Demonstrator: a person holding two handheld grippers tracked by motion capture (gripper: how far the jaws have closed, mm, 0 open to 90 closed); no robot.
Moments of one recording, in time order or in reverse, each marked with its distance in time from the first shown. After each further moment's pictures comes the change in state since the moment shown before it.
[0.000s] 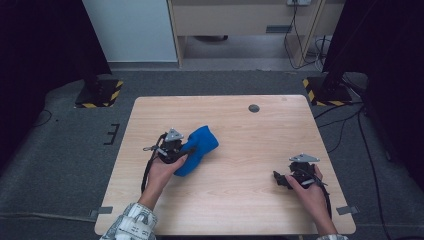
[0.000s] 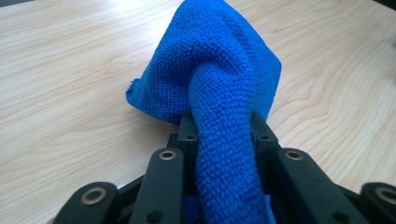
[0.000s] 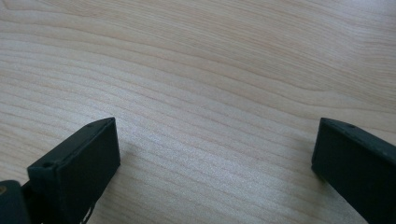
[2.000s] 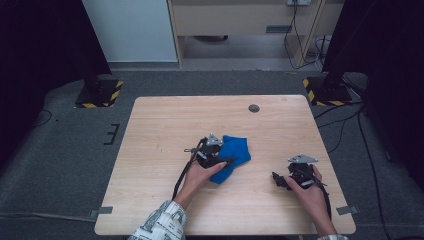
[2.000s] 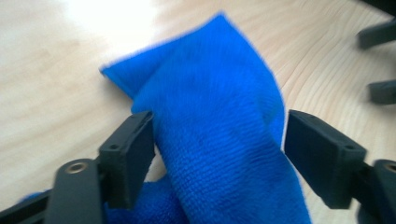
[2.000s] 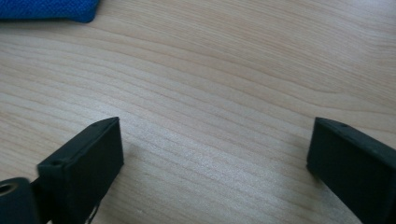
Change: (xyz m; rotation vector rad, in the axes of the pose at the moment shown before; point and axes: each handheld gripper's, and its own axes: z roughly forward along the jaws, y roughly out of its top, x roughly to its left) left arm -0.064 0.011 0.086 0.007 -0.107 0.023; right arm 0.005 0.000 -0.002 0.001 0.018 -0.020
